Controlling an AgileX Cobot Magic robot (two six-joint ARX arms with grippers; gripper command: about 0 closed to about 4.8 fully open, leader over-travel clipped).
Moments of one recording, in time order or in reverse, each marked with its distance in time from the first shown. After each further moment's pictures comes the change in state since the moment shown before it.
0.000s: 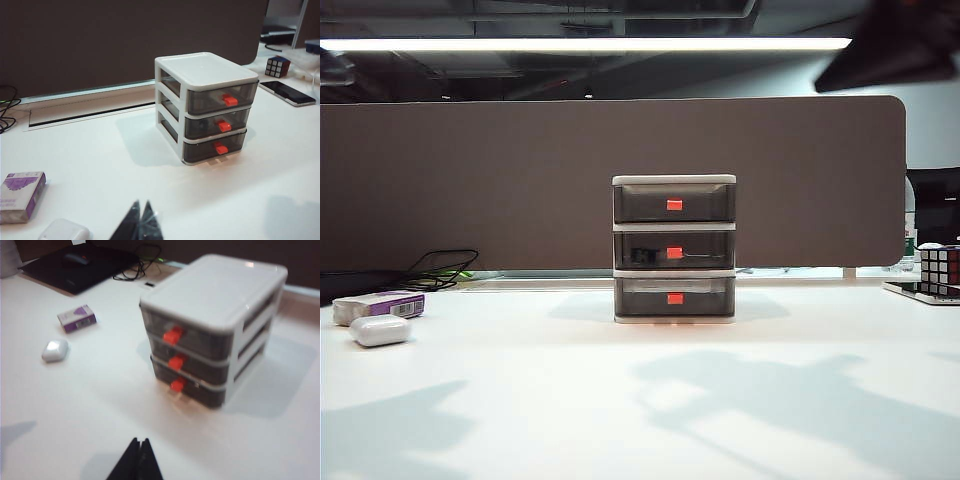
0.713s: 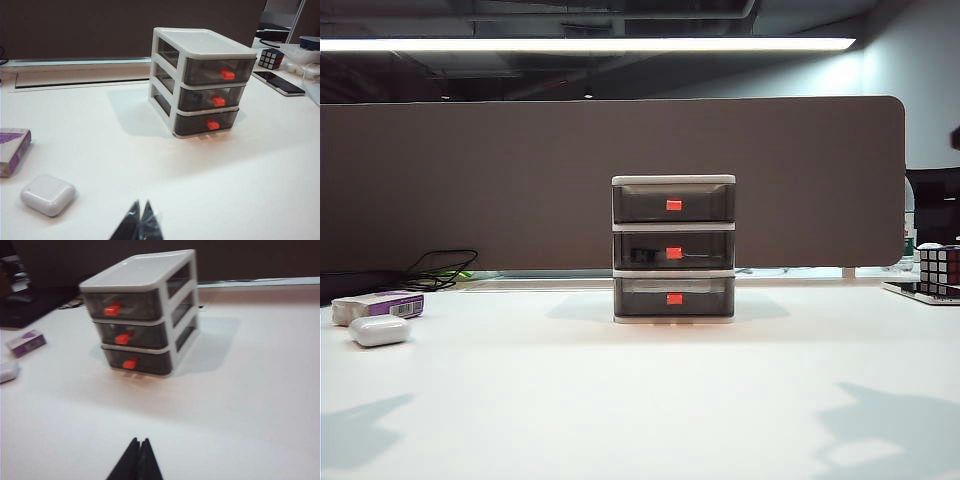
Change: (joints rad) left arm 0.001 -0.246 -0.108 -0.172 0.013 -0.111; right arm 0.002 -0.641 -0.423 -0.050 0.254 0.176
